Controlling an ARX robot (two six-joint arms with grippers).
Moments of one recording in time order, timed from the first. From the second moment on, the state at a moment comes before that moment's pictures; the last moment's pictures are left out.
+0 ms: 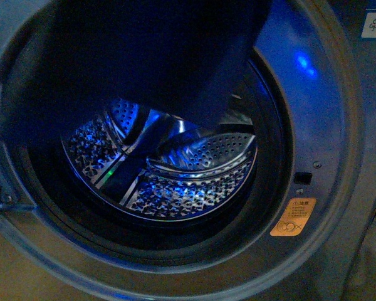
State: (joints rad) left arm -0.78 1.52 1.97 -0.22 0.23 0.16; right arm -0.23 0.22 0.01 0.61 -0.55 0.30
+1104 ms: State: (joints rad) left arm -0.78 1.52 1.97 -0.22 0.21 0.16; right arm 0.34 0.93 0.65 0.84 -0.25 0.04
